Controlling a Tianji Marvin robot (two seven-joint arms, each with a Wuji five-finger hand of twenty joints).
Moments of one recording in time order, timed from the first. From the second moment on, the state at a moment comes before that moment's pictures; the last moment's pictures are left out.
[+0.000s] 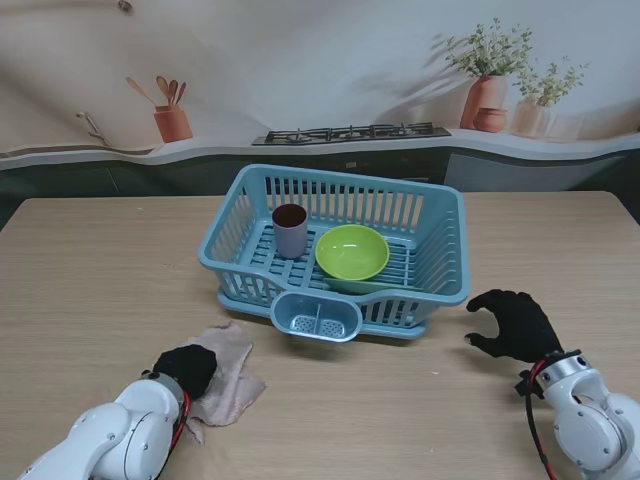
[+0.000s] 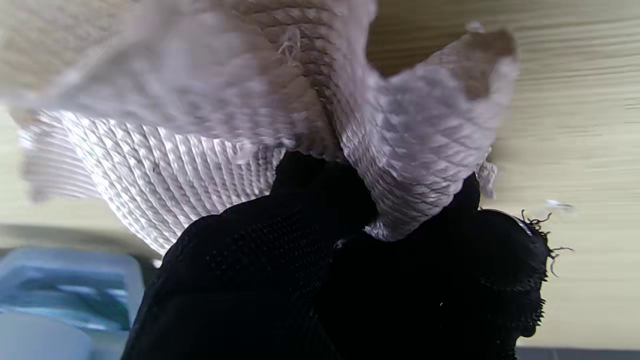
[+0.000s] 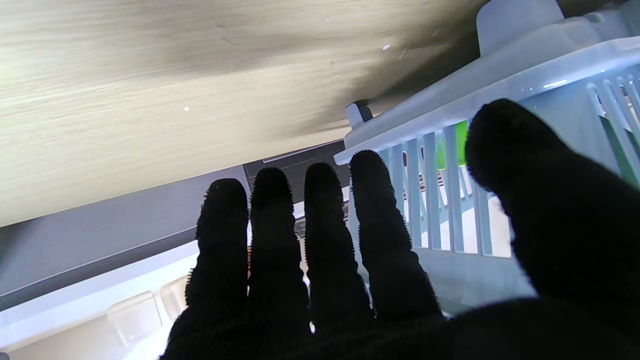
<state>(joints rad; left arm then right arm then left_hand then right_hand) 1.89 -1.03 -1.25 -1.89 1.12 0.31 -0.37 -1.86 -1.09 1.63 -1.52 -0.86 -0.40 -0.20 1.17 -0.68 0.92 -0.20 1.00 0.26 0.90 0.55 1.04 0.53 0.67 0.64 0.98 0.60 1.04 0.88 0.77 0.67 1.50 0.74 0.40 -0.71 0.98 -0.16 0.60 0.12 0.72 0.29 0.56 0.16 0.68 0.37 0.44 0.15 0.63 0.40 0.20 0.13 1.13 0.48</state>
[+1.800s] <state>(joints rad) 1.76 -1.02 -1.14 -1.87 1.05 0.37 -0.49 -1.86 -1.09 1.63 -1.53 -0.86 -0.41 -0.20 1.17 -0.68 0.92 -0.20 1.01 0.26 0.92 0.56 1.04 0.55 0.72 0.65 0.98 0.60 1.04 0.88 0.77 0.67 1.50 0.74 0.40 -0.69 0.97 -0.16 0.60 0.12 0.72 0.29 0.56 0.16 0.68 0.37 0.45 0.16 0.63 0.40 0.20 0.15 1.13 0.48</state>
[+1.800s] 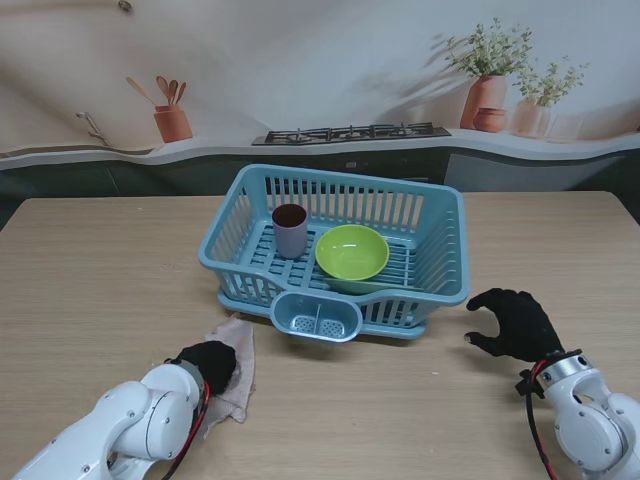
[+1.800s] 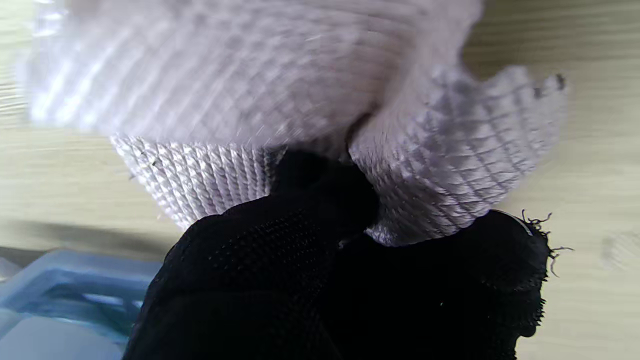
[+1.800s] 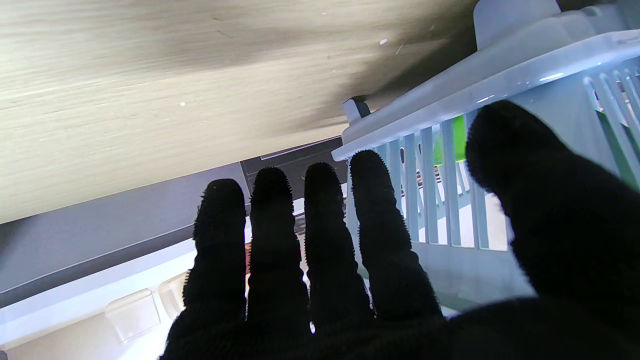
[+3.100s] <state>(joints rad) 1.91 -1.02 -1.31 -1.85 1.14 0.26 -0.33 -1.86 -1.09 1.63 -1.53 -0.87 -0.42 -0.19 1.19 -0.68 0.96 -0.19 1.00 0.33 0.95 0.61 1.03 0.57 0.69 0.63 0.98 0.60 1.04 0.88 0.77 0.67 1.50 0.74 0.40 -0.69 0.97 -0.16 0.60 0.12 0.72 0.29 0.56 0.16 0.68 0.37 0.45 0.16 0.63 0.40 0.20 0.15 1.13 0.49</state>
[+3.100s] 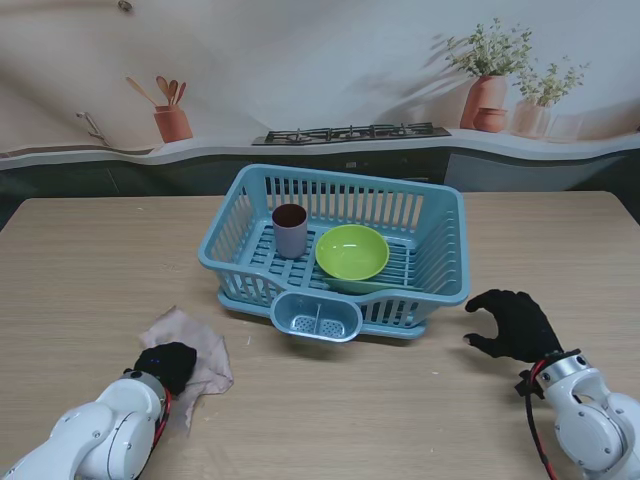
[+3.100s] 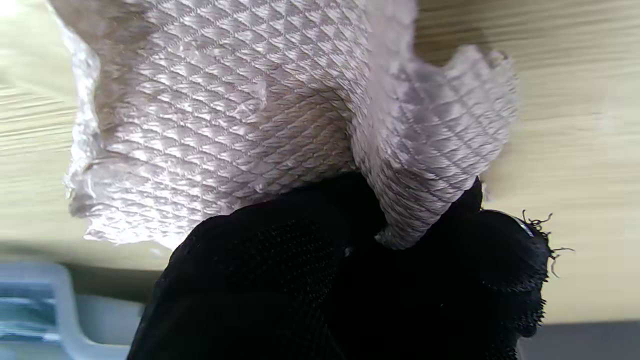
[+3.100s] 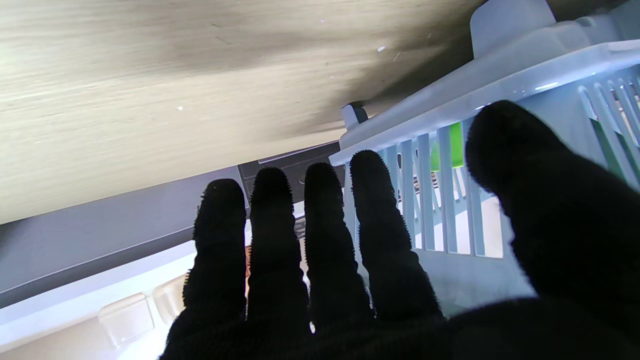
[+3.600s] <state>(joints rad) 1.85 -1.02 -1.23 -1.88 1.05 0.29 -0.42 -1.86 -1.09 1.64 -1.53 -0.87 -0.42 -0.19 1.16 -0.66 0.91 -0.20 1.01 0.23 0.91 0.59 1.04 0.53 0.73 0.64 0.99 0.59 1.08 0.93 0.78 0.67 1.54 0.76 0.40 -0.69 0.97 -0.16 0.60 0.12 0.72 0.29 0.56 0.16 0.68 0.37 0.45 0.16 0.63 0.40 0.20 0.15 1.13 0.49</state>
